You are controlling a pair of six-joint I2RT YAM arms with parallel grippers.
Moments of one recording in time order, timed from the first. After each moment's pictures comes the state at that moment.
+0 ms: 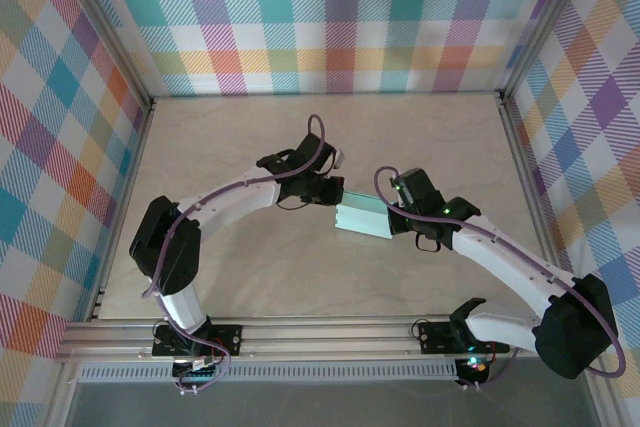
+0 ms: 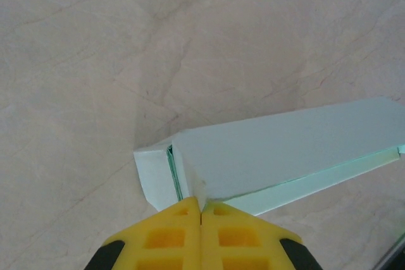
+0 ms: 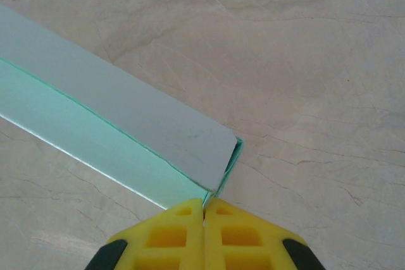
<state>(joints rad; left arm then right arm) -0.73 1.73 1.32 -0.54 0.19 -0.47 0.60 1.15 0.82 -0.65 0.17 0.29</state>
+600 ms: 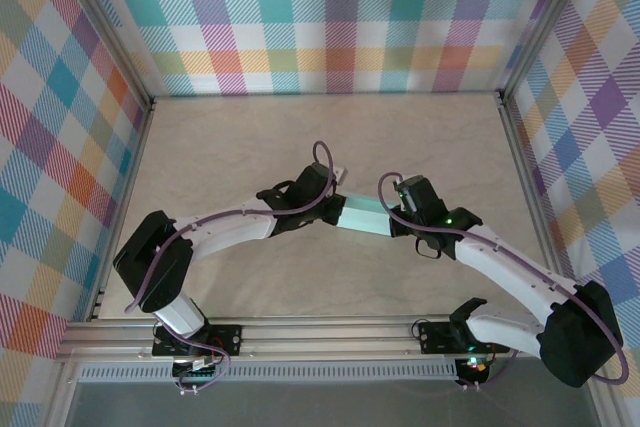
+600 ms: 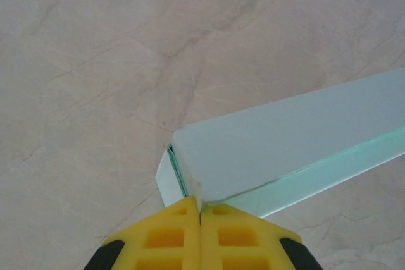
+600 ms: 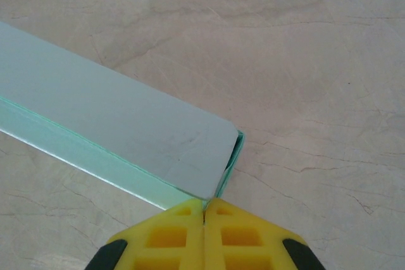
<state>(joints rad) -0.85 1.63 1.05 -0.19 -0.07 -0.36 0.60 1.10 0.72 -0.53 0.19 0.32</state>
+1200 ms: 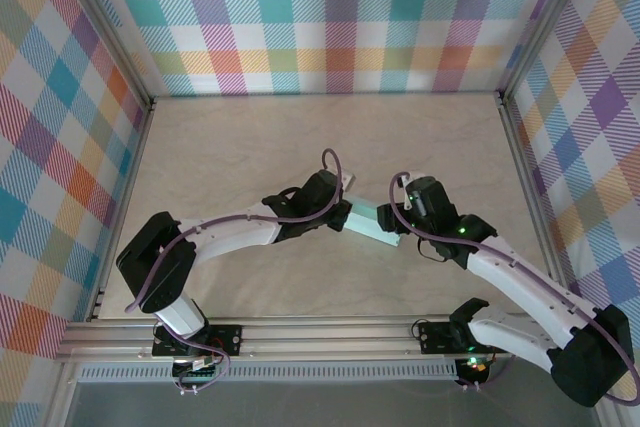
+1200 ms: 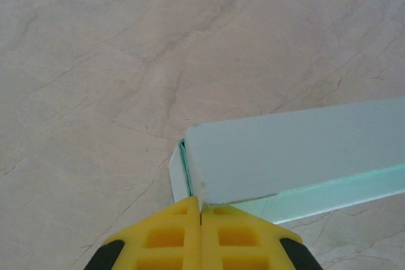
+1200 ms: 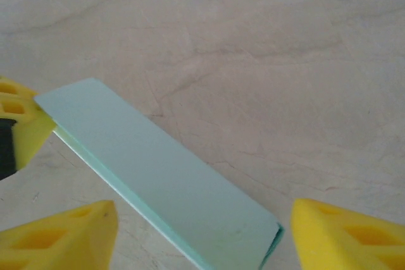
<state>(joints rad) -0.90 1.63 1.05 -0.16 -0.10 -0.31 0.62 0.98 0.73 -0.52 0.13 0.35</state>
